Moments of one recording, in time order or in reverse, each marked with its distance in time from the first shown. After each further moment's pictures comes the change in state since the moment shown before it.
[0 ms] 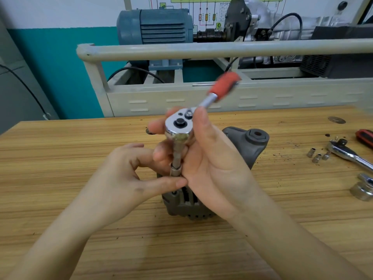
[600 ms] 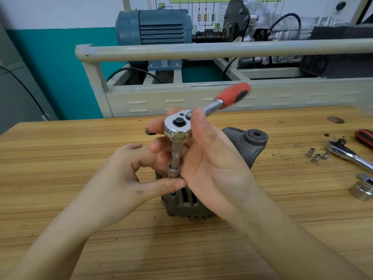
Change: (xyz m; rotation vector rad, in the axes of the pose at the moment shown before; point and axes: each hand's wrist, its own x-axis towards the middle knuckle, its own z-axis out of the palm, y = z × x) left_hand 0.002 -0.003 0.000 0.031 -0.056 0.062; right_hand -0.001 -0.003 0.003 0.048 0.009 0.002
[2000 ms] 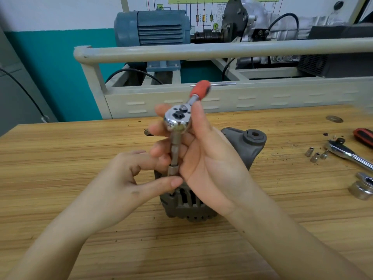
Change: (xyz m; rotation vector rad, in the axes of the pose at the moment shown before) left_hand -0.001 -0.005 0.001 -0.060 -0.041 -0.060; right_hand 0.004 0.000 -0.006 -0.010 0.049 0.044
